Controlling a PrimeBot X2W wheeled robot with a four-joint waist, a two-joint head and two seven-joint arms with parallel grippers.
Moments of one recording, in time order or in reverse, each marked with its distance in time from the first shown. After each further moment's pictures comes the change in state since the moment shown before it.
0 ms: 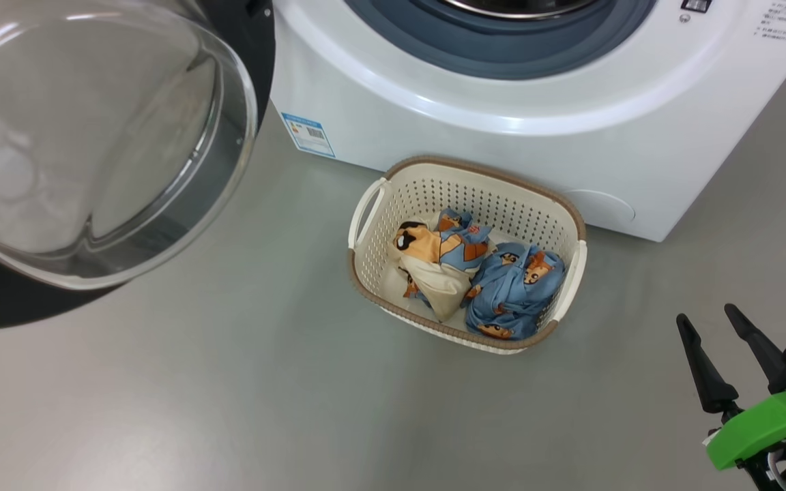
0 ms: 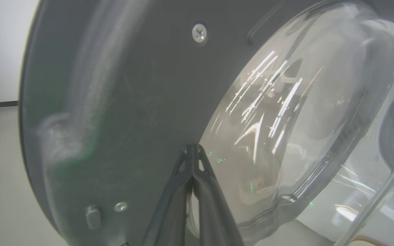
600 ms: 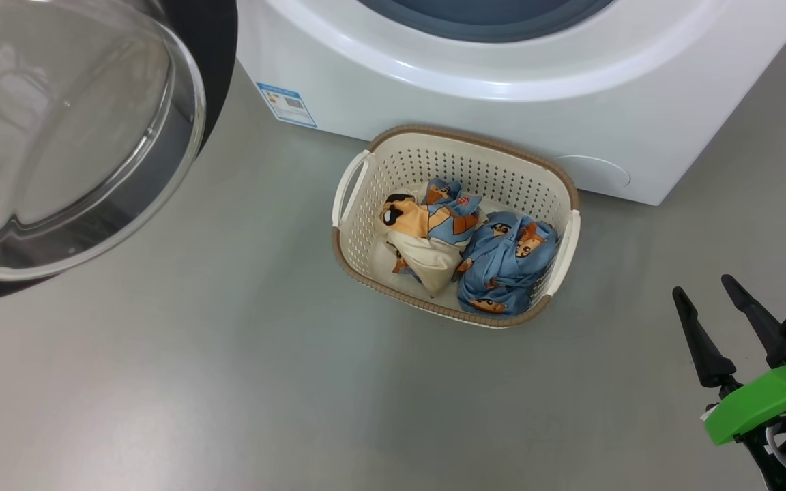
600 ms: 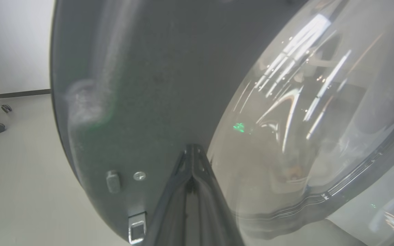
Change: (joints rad) left arm -0.119 0.062 0.150 0.198 0.102 -0.045 0.000; right arm -0.071 -0.018 0.026 0.000 -0.008 0.000 0.000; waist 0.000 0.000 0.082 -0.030
